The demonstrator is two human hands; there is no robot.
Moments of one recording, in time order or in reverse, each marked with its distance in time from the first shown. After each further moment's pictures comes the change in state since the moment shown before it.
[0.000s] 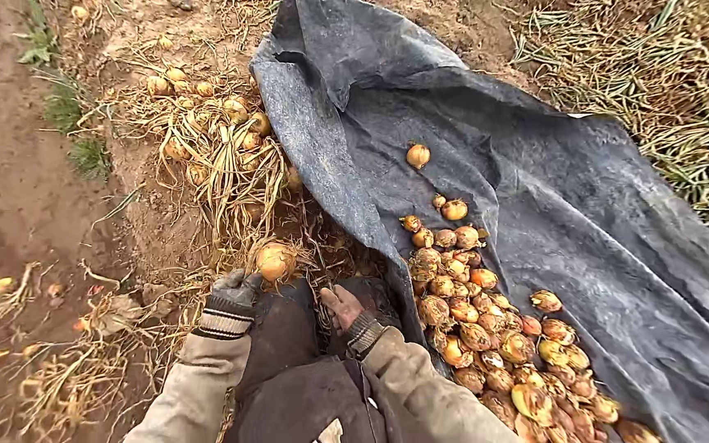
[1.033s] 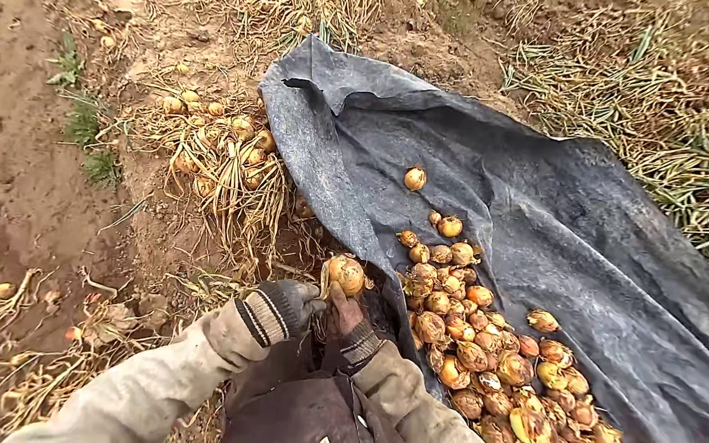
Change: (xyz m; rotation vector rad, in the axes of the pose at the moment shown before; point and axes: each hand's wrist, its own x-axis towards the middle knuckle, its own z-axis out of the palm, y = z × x) left_hand -0.004 0.112 0.032 0.859 -0.867 0.395; right_hand -0.006 -0.013 0.004 0.278 0.236 -0.150
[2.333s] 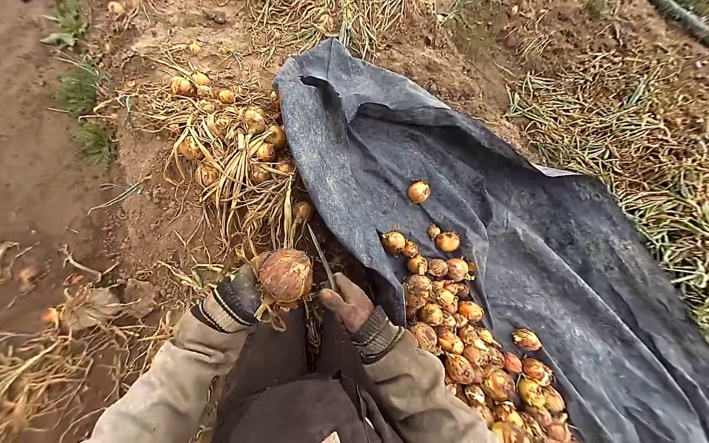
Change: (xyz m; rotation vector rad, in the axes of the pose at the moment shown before) left_hand 0.017 -0.080 0.053 -1.891 0.481 0.037; right_hand -0.004 -0.066 -0.019 -0.531 -0.282 -0.113
